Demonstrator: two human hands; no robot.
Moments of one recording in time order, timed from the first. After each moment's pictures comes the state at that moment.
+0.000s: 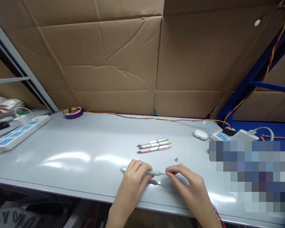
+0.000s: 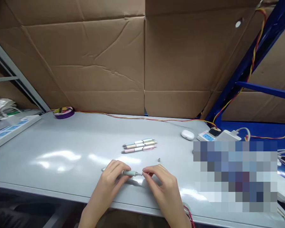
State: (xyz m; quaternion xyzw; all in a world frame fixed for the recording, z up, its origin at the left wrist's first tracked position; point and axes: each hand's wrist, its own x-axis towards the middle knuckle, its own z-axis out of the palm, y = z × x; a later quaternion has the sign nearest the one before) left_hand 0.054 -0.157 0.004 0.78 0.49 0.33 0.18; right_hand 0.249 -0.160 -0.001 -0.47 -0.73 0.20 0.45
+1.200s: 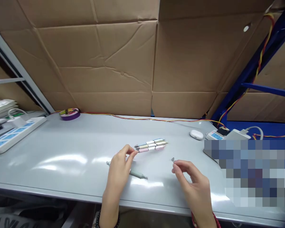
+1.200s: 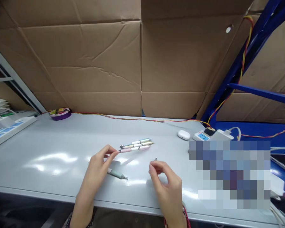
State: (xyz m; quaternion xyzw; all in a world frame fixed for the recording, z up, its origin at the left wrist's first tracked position) left_hand 0.040 -0.125 0.025 0.67 0.61 0.37 0.20; right_hand 0.243 -0.164 0.000 -0.56 -0.58 0.17 0.56
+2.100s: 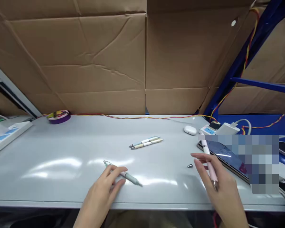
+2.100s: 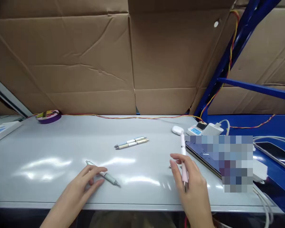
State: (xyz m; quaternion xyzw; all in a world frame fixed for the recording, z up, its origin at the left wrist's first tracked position) left_hand -0.002 -0.167 0.009 0.74 0.60 0.23 0.22; right_hand 0.297 -0.177 0.009 -0.67 -0.58 0.06 0.47
